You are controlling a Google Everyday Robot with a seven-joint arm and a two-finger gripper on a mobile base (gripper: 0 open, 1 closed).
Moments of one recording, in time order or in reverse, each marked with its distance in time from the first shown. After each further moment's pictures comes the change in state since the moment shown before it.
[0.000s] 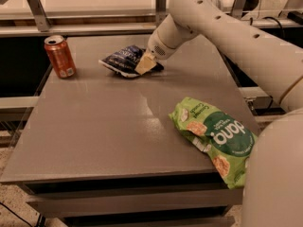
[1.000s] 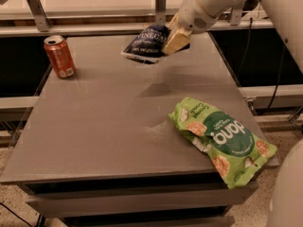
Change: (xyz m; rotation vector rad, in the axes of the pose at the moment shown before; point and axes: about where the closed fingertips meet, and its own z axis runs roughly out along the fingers) arm 0.001 0.002 -0.127 -0.086 -0.061 -0.304
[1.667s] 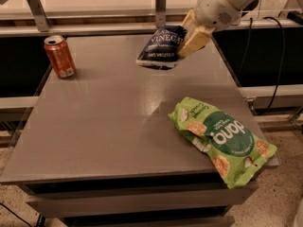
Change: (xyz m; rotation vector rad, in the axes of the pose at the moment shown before) arm 0.006 0.040 -0.051 -0.090 -0.006 -0.122
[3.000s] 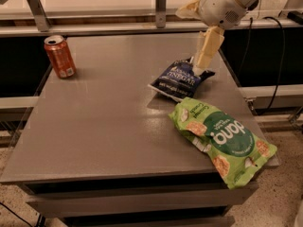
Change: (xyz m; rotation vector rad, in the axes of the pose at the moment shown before) arm 0.003 0.012 -0.013 -0.031 0.005 -0.068
